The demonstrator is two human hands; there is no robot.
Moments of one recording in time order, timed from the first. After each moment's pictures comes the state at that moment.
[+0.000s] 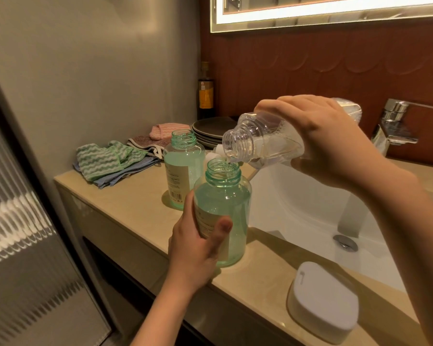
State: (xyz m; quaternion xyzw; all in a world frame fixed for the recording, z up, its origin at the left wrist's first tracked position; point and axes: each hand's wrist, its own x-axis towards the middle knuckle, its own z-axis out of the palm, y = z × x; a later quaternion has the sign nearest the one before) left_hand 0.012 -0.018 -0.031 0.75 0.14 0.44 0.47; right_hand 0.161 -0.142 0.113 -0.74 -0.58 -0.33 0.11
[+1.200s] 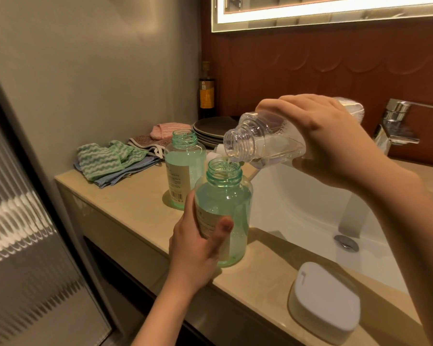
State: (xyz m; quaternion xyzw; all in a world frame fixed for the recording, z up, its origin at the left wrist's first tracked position) left_hand 0.011 -0.021 -0.029 0.75 0.15 0.44 0.47; right_hand 0.162 -0.142 0.113 -0.74 -0.58 -0.33 0.11
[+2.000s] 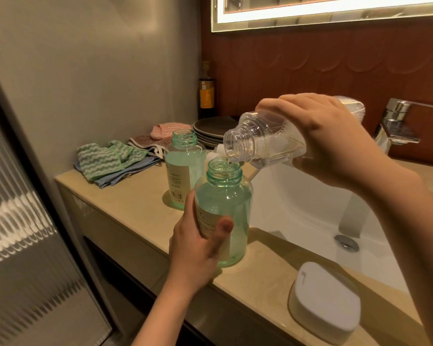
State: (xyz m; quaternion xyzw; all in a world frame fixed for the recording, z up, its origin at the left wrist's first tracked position) left_hand 0.011 -0.020 -0.030 0.75 0.14 0.44 0.47; right_hand 0.162 -0.142 0.114 -0.74 -0.58 -0.33 0.11
